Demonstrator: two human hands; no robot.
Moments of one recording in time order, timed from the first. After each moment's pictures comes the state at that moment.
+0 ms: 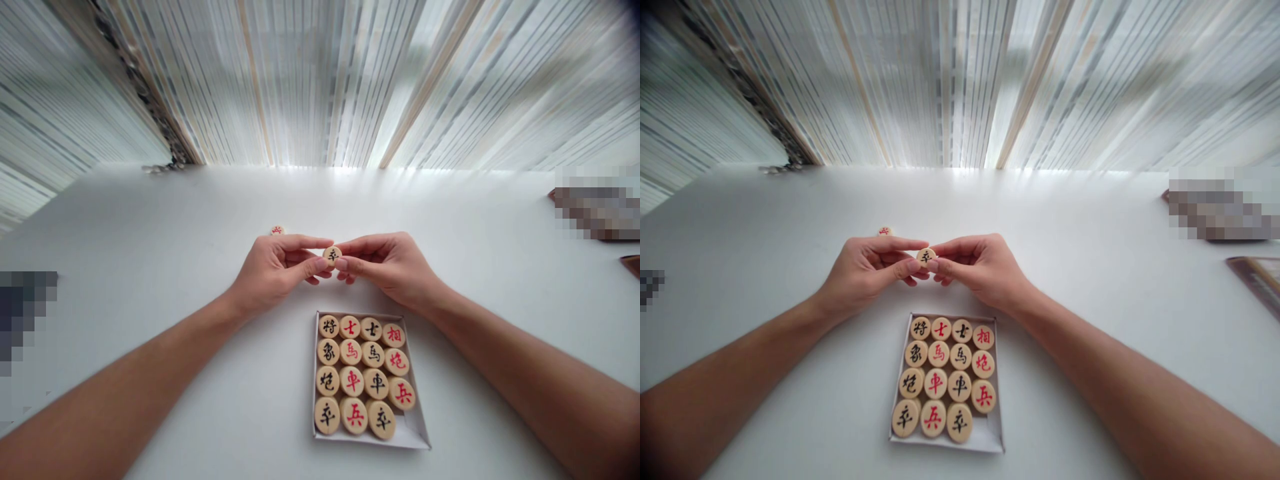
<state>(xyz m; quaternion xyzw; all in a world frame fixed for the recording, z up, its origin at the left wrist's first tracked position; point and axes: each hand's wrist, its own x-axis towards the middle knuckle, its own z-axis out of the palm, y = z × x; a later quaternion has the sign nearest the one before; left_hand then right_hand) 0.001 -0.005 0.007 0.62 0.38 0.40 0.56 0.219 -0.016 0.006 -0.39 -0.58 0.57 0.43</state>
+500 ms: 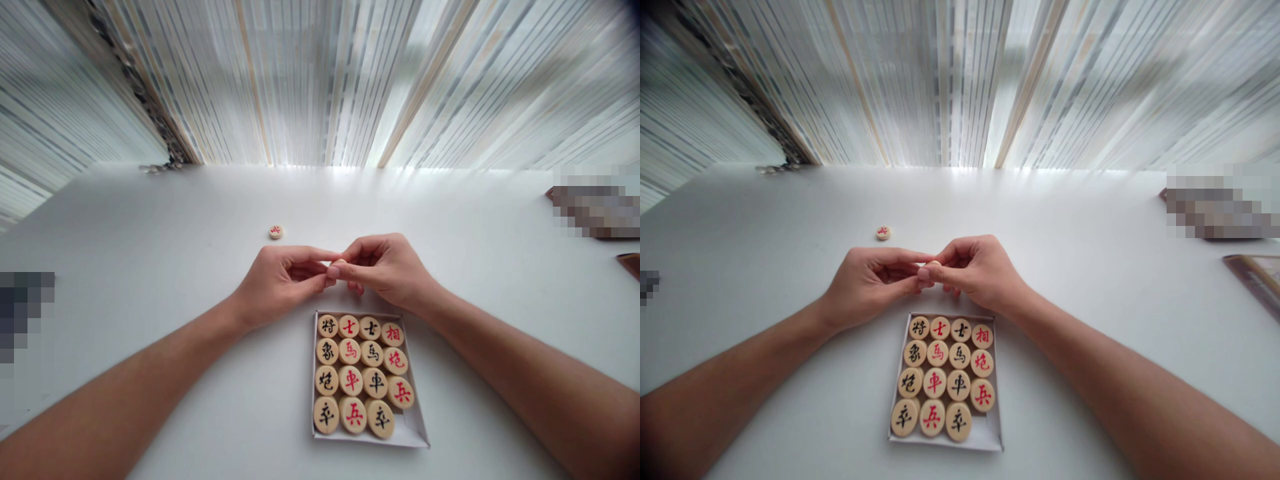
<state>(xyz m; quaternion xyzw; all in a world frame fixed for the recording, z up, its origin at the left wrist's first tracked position) 0.004 -0.015 0.004 0.66 0.33 0.37 0.56 0.216 -0.018 0.006 -0.44 -0.57 0.56 0.41</state>
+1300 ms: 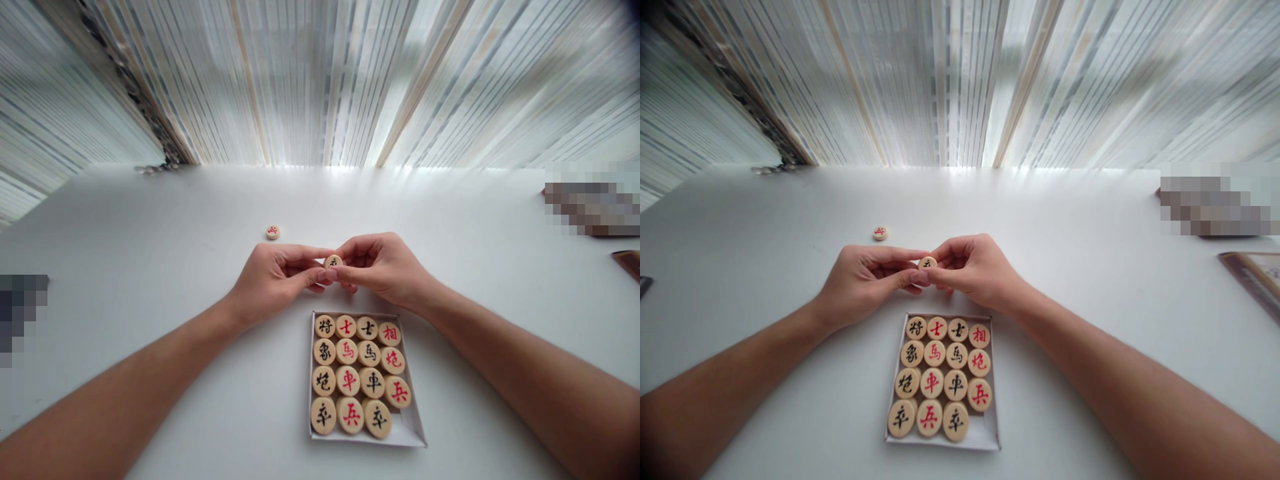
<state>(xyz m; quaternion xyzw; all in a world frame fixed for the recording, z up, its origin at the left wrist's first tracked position) 0.003 -0.011 0.001 0.64 0.34 0.39 0.57 0.218 -0.016 0.008 -0.43 -0.54 0.61 0.39</state>
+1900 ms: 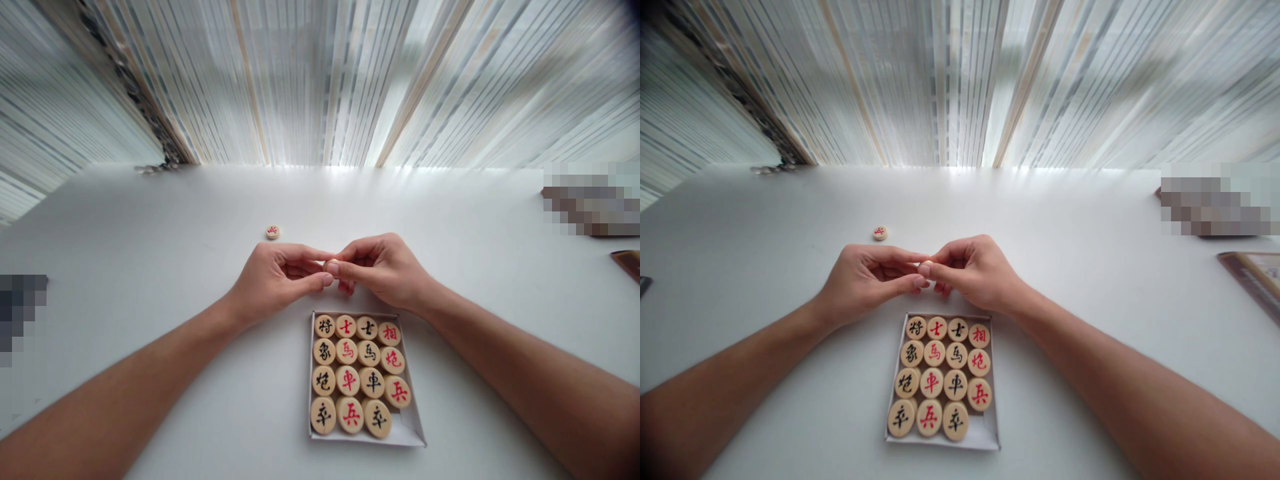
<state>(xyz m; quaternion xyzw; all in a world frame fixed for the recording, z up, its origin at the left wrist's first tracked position) 0.002 -0.009 0.000 0.65 0.32 0.39 0.56 0.220 -0.018 0.004 -0.40 -0.60 0.57 0.39</state>
